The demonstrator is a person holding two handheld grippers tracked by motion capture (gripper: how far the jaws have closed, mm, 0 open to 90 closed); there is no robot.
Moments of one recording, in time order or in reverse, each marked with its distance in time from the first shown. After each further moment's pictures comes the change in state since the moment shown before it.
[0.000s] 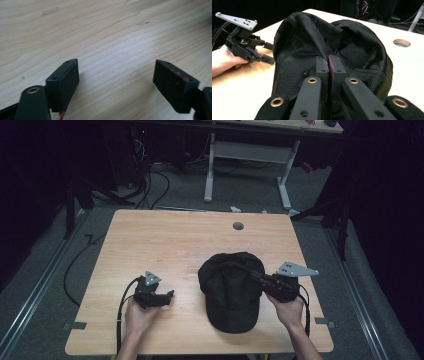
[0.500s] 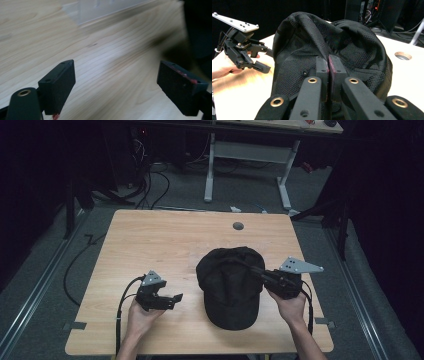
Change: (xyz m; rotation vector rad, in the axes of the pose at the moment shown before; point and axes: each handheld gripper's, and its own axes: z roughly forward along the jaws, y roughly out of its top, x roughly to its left) left arm -0.034 0.016 -0.029 0.020 -0.274 -0.070; right arm 0.000 0.015 -0.007 -0.050 0.035 -0.025
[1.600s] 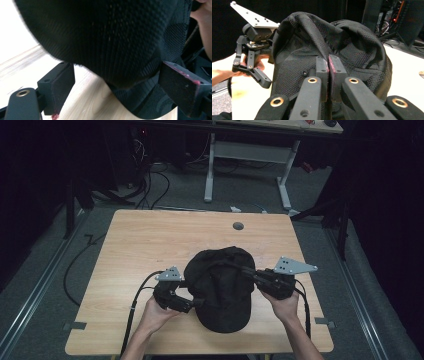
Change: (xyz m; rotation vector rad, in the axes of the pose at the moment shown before) left arm -0.056 0.010 0.010 0.145 -0.307 -0.032; right arm 0.013 0.008 0.010 -0.055 0.123 -0.065
